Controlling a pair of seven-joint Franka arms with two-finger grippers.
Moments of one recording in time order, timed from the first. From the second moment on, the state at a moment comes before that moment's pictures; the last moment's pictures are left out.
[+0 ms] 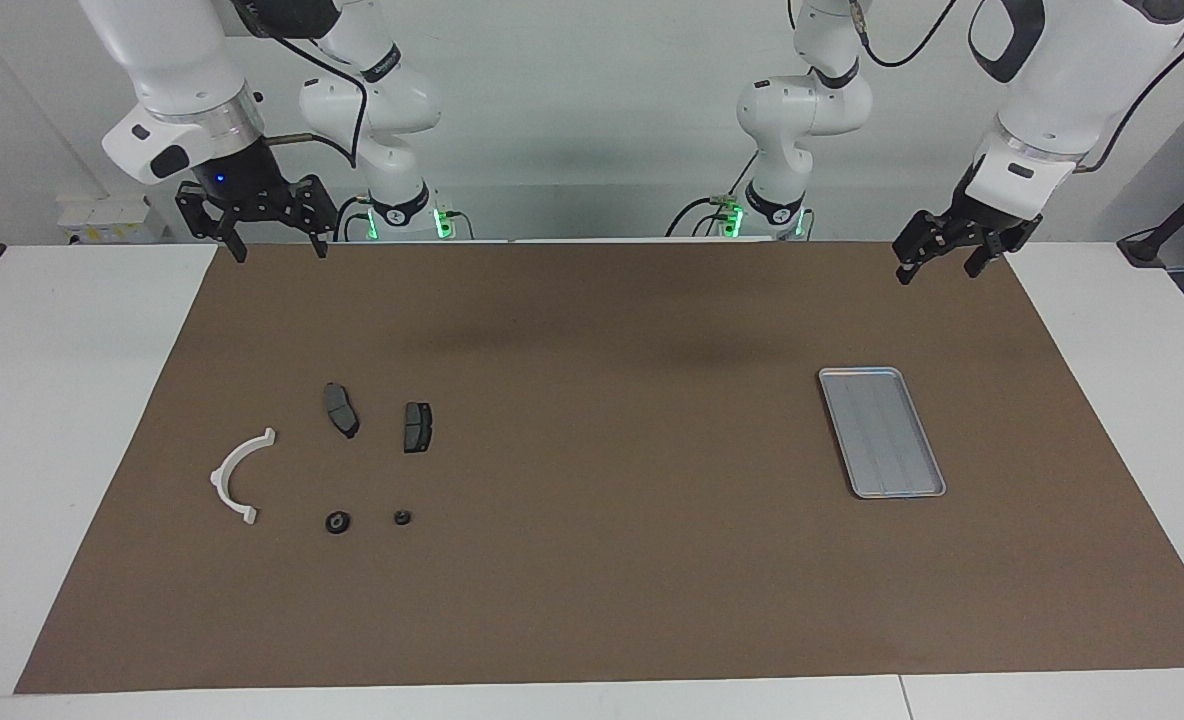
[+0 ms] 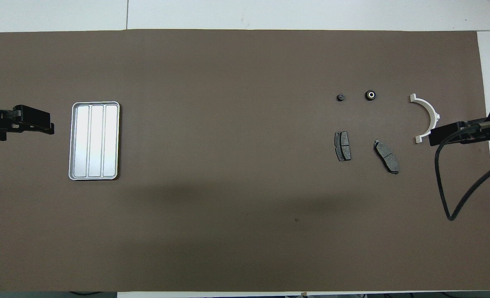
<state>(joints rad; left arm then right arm) -0.02 -0.02 -0.05 -1.61 -0.02 1.58 -0.12 0.08 -0.08 -0.04 -1.65 -0.02 1.57 -0.03</state>
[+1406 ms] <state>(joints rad) -0.02 -0.02 -0.05 -1.61 -0.02 1.58 -0.12 0.17 0.57 -0.03 -1.57 -0.03 2.10 0.25</state>
